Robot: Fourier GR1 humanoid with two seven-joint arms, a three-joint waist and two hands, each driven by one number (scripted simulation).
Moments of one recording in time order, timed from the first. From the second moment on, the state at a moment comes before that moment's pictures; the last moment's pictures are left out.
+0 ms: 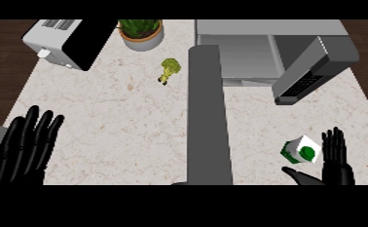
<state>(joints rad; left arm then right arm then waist) 0.34 0.02 -0.08 -2.28 0.05 -0.14 0.01 0.00 -0.14 -0.38 -0.82 -0.08 0.09 -0.86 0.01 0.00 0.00</state>
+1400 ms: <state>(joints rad) 0.35 0.02 -0.04 -2.28 0.09 -0.15 0.01 -0.09 -0.10 -0.18 -0.66 0.05 0.13 -1.07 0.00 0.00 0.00</state>
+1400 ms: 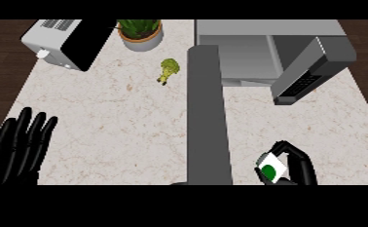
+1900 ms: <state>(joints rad) 0.36 0.04 0.02 -2.24 0.14 -0.18 -0.01 -0.03 -0.01 -0.05 -0.97 0.02 0.03 -0.94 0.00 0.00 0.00</state>
